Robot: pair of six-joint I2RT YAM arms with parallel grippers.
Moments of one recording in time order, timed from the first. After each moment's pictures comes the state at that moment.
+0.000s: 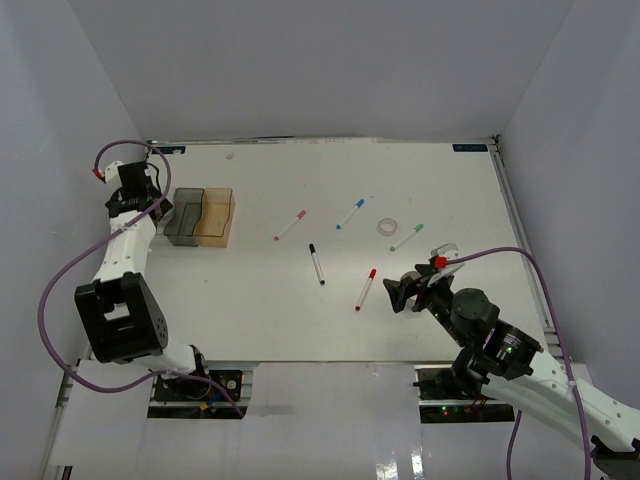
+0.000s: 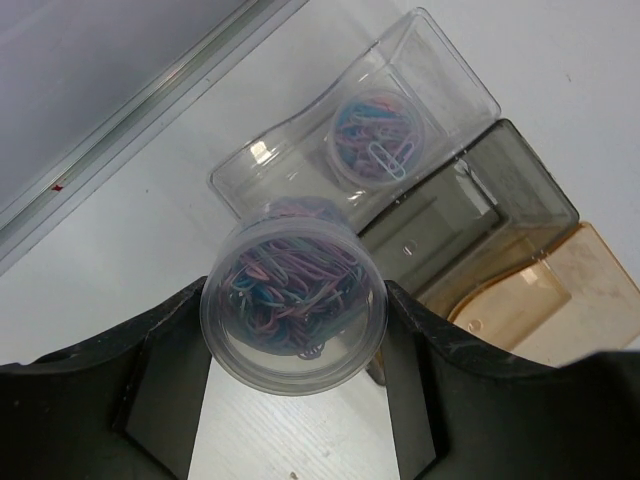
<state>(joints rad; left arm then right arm) 0.23 1.45 1.14 -0.42 -0.38 -0.45 0.97 0.31 0.38 -0.24 0.41 0.18</state>
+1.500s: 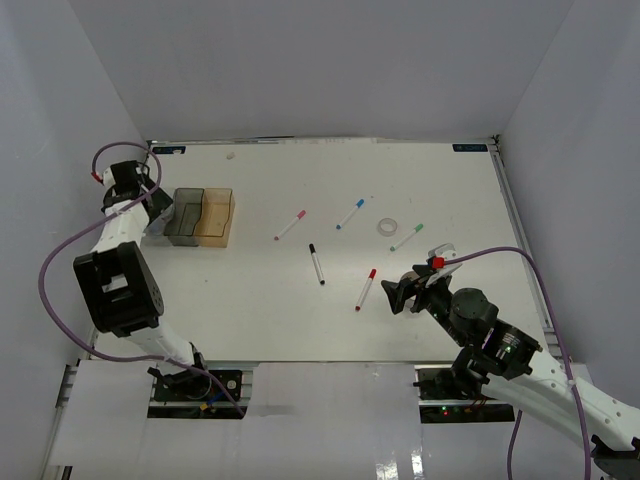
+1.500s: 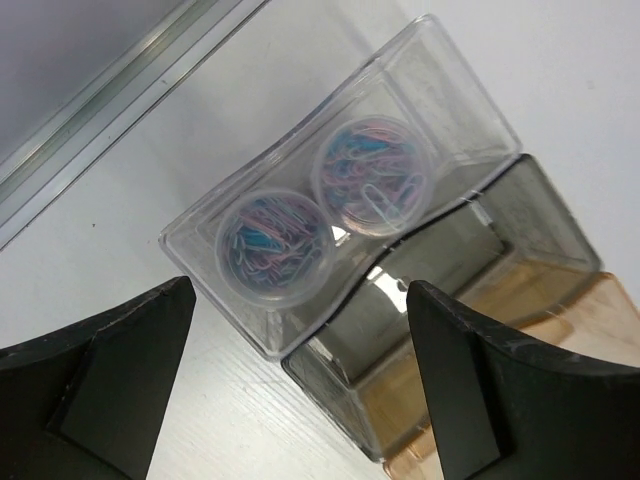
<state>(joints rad) 0.32 1.70 1.24 -0.37 -0.25 -0.46 0.97 0.32 0.38 -0.23 0.38 0.17</state>
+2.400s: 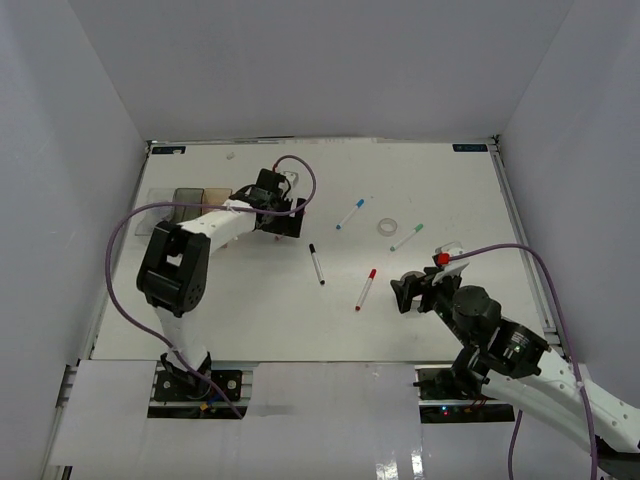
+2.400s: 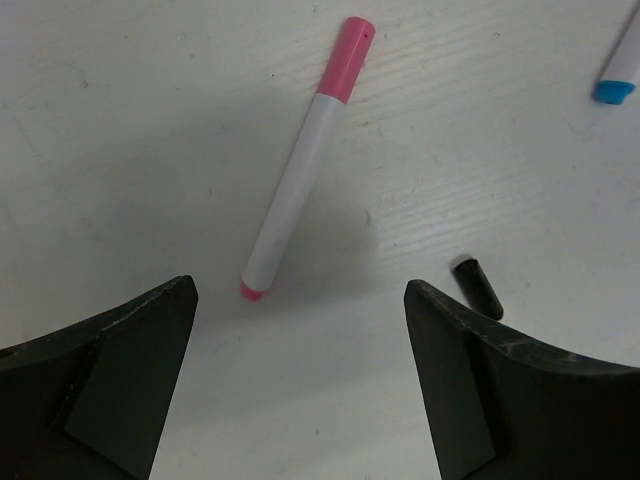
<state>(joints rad) -0.43 1.80 1.24 -0.34 -0.02 -0.13 0.97 0.33 0.45 -0.38 0.46 0.21</state>
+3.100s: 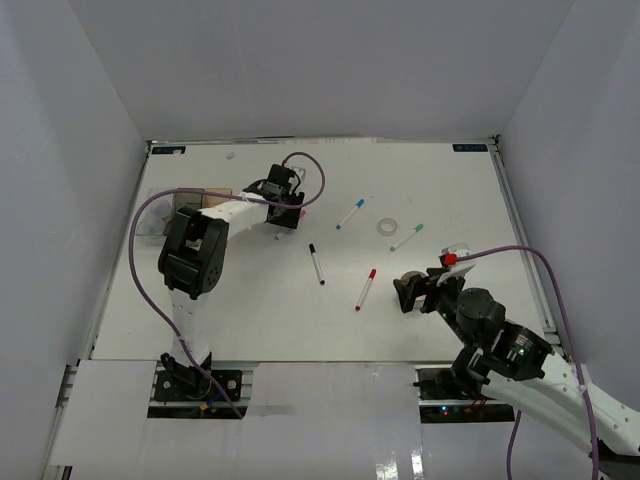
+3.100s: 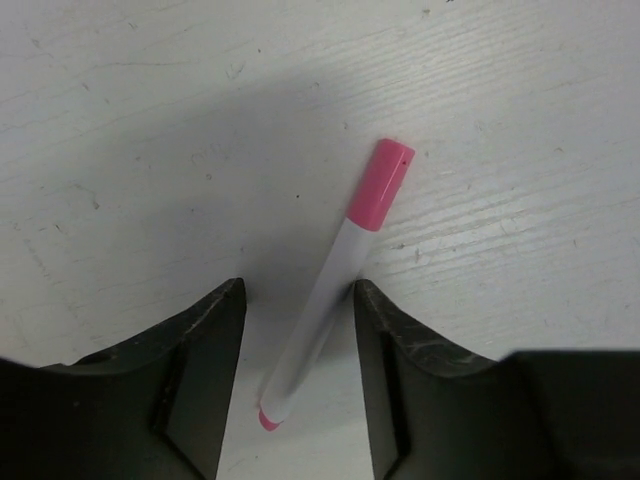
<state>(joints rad) -0.43 2.05 1.42 -0.31 -0.06 -0.09 0.97 0.29 0.45 -0.42 0.48 0.25</state>
